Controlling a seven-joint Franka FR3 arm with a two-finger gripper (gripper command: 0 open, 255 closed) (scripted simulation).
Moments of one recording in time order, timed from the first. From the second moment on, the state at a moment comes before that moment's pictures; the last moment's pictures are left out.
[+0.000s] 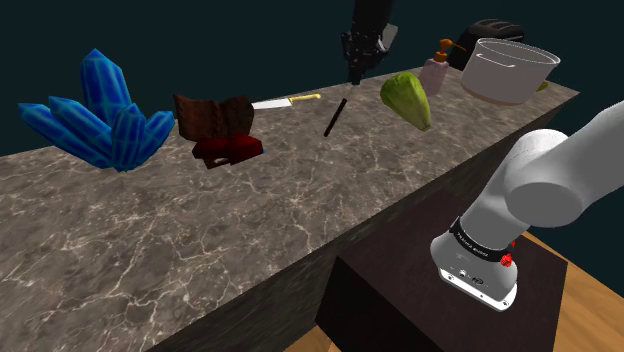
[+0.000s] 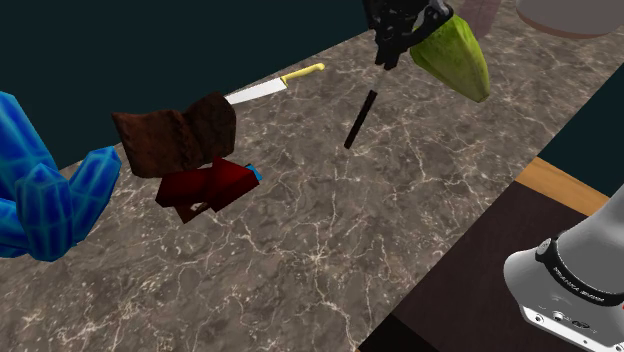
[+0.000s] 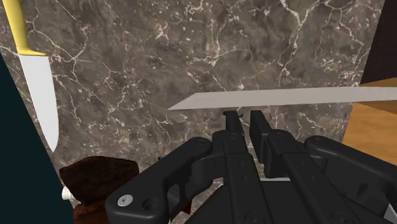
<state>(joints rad) 0.14 -0.44 -0.01 -2.23 0.06 1.81 -1.25</state>
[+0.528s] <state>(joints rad) 0.09 -0.69 -0.10 -2.41 0.00 1.73 -1.36</state>
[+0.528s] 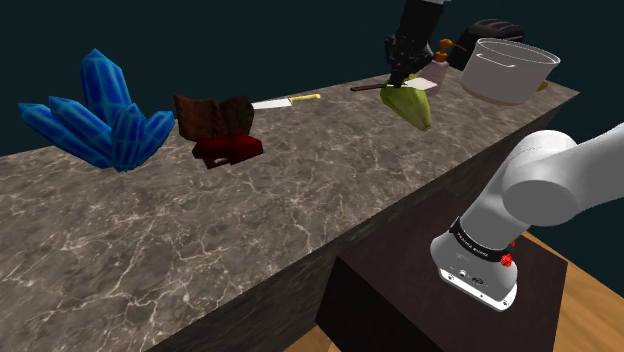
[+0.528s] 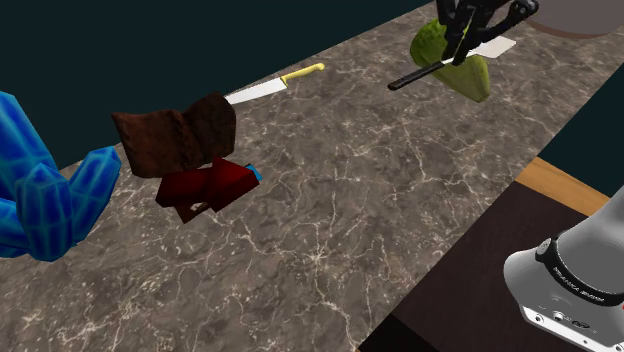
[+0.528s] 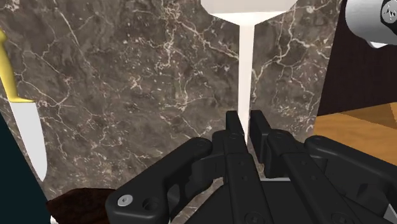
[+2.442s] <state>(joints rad) -0.15 -1.15 -0.43 -2.73 -0.33 1.61 -1.69</state>
